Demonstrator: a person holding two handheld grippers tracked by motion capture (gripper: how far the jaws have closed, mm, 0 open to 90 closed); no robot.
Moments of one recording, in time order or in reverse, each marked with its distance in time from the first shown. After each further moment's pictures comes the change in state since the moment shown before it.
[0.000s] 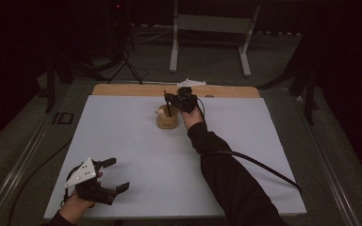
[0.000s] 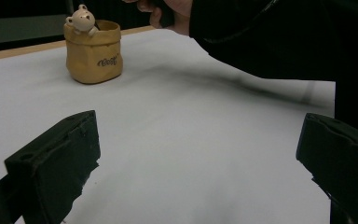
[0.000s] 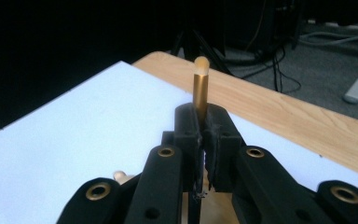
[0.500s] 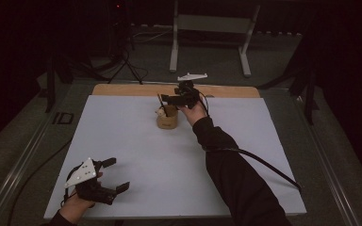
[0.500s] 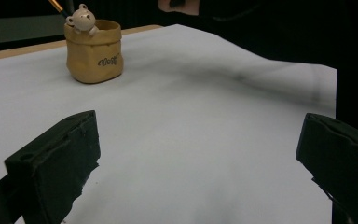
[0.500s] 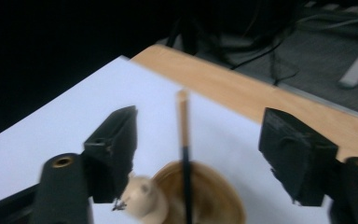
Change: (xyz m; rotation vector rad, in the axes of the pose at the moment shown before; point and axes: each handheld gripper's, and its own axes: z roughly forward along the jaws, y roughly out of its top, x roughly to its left) left arm 0.000 0.000 0.001 0.001 0.000 0.002; right arm 0.002 0.024 -0.015 0.076 0.000 0.016
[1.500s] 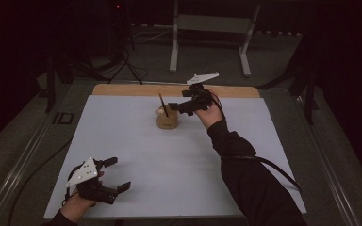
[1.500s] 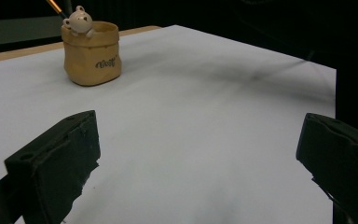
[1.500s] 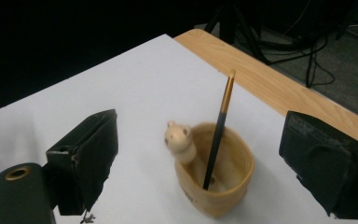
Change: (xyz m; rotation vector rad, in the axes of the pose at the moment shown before) left arm 0.000 0.002 0.003 0.002 -0.004 0.008; right arm 0.000 0.000 -0.052 0.059 0.149 -0.146
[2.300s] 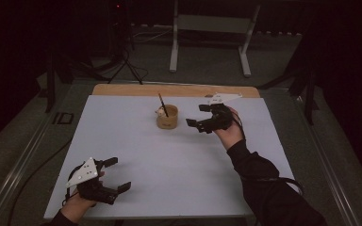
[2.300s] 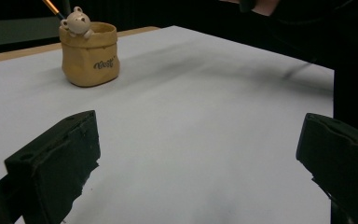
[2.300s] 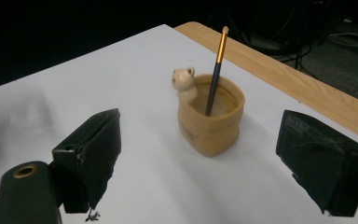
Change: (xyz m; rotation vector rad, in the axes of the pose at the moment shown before) left arm -0.001 0.000 0.001 -0.006 -0.005 -0.002; right arm 0.014 -0.059 -0.060 -0.051 -0.039 -0.034
